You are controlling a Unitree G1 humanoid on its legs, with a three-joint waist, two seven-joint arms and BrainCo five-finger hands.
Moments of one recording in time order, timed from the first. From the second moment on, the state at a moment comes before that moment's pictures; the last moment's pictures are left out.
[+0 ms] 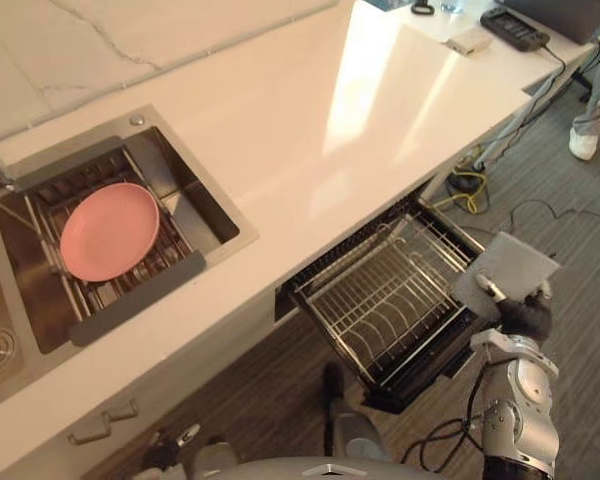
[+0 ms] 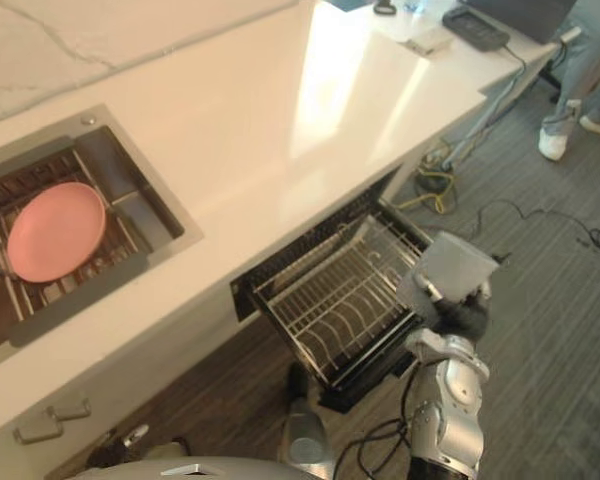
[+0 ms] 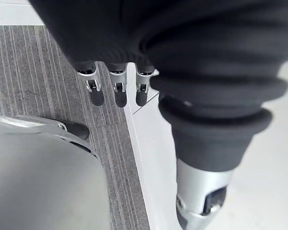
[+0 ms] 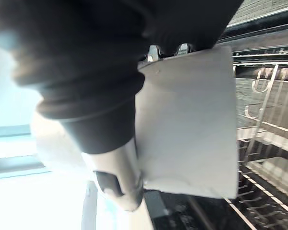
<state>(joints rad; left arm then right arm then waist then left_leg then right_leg) 0.19 0.06 0.25 0.95 -0.21 -0.09 -0.01 0.12 -0.14 -0.44 -0.19 0.36 0.11 -0.13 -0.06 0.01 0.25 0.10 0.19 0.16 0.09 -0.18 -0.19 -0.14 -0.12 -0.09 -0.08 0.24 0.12</state>
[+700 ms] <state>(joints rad) 0.13 0.11 0.10 0.83 -0.23 -0.05 -0.03 -0.46 -0.49 -0.11 0.53 0.05 0.31 0.04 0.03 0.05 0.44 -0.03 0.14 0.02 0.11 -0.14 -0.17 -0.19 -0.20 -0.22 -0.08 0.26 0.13</state>
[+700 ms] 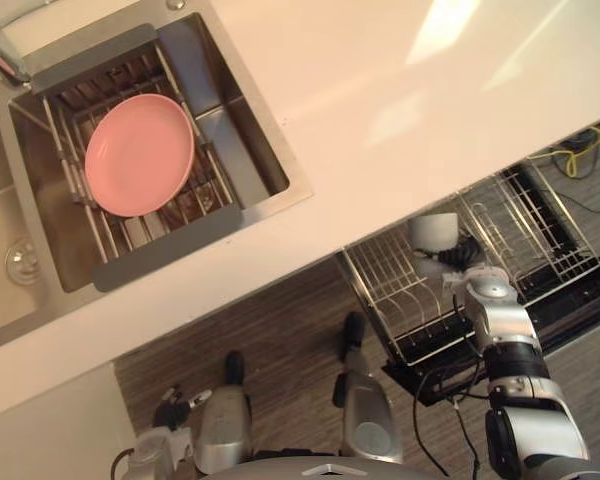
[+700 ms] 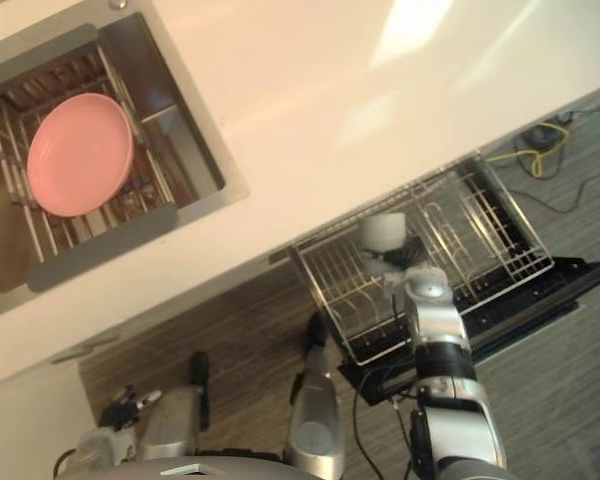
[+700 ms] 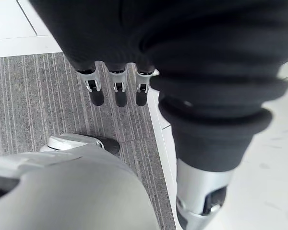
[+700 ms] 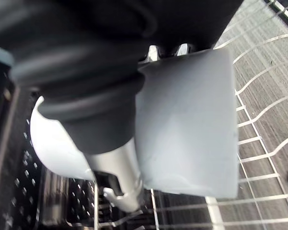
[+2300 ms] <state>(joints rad) 0.26 0.09 0.15 0.85 -0.25 -0.09 0.01 0.02 -0.12 -0.31 -0.12 0.36 0.00 -0.13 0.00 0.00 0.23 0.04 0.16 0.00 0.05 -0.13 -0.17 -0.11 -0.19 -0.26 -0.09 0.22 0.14</state>
